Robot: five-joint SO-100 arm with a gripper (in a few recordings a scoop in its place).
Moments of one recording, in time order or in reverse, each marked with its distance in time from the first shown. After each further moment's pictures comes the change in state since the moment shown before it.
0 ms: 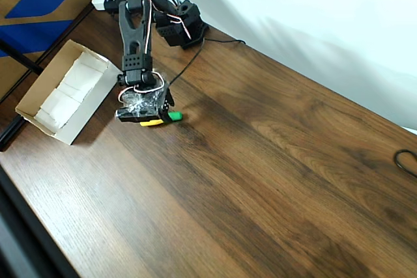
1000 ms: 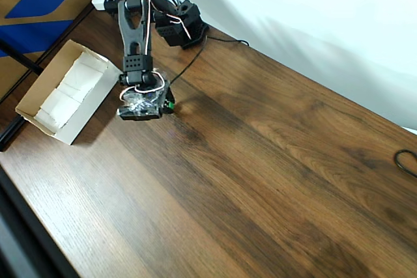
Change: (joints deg) arm 1.3 2.8 6.0 -2.7 0.4
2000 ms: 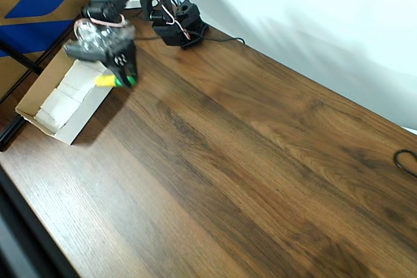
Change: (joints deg) arm 15.4 41.3 2.3 11.6 -0.1
